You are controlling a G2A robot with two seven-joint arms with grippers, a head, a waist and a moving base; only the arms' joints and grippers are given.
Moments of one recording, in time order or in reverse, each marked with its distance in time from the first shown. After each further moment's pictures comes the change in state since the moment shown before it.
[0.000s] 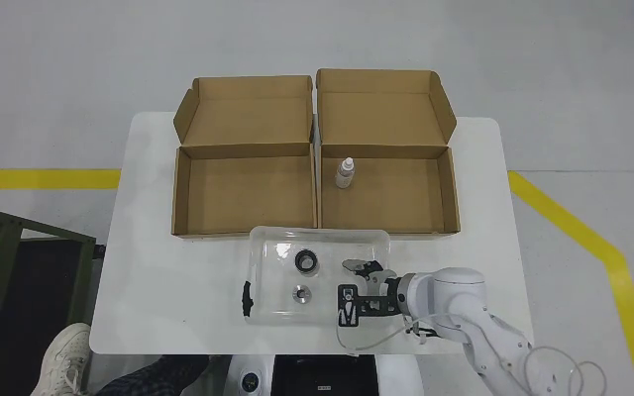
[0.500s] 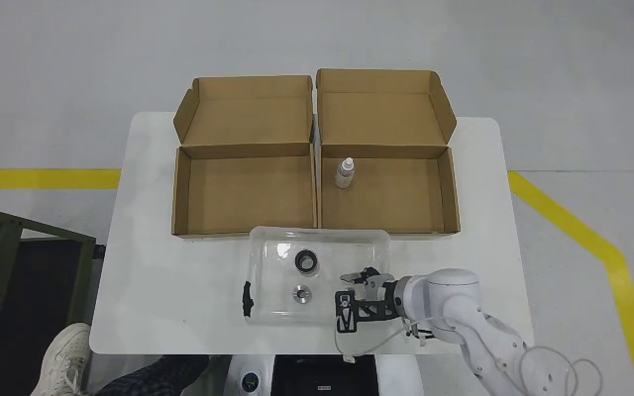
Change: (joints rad) left arm 0.000 0.000 0.000 0.000 0.000 0.000 0.000; right arm 0.014 0.007 -0.035 0.009 -0.013 -0.027 0.021
